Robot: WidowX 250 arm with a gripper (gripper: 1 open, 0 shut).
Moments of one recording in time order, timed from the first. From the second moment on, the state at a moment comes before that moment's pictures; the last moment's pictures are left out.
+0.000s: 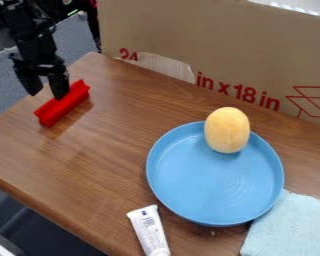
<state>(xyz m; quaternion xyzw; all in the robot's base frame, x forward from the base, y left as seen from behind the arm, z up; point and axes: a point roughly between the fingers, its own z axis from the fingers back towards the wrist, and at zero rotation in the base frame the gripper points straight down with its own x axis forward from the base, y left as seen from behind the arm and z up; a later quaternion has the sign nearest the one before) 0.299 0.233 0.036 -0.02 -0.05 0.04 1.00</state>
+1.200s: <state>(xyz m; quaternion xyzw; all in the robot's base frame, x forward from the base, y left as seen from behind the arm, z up) 0.298 0.207 0.004 -0.04 -0.06 0.05 1.00</state>
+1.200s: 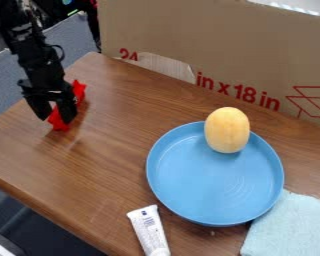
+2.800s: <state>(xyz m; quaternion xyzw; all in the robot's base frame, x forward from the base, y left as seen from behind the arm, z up) 0.292 0.157 0.059 -0.10 -0.05 0.08 0.99</state>
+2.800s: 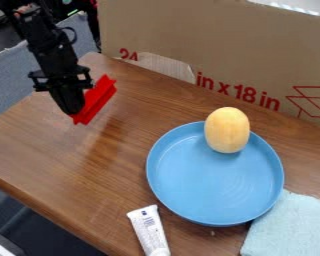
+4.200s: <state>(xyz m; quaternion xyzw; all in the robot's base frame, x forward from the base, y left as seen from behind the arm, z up) 0.328 0.141 0.058 -0.04 -0.01 0.00 1.00</state>
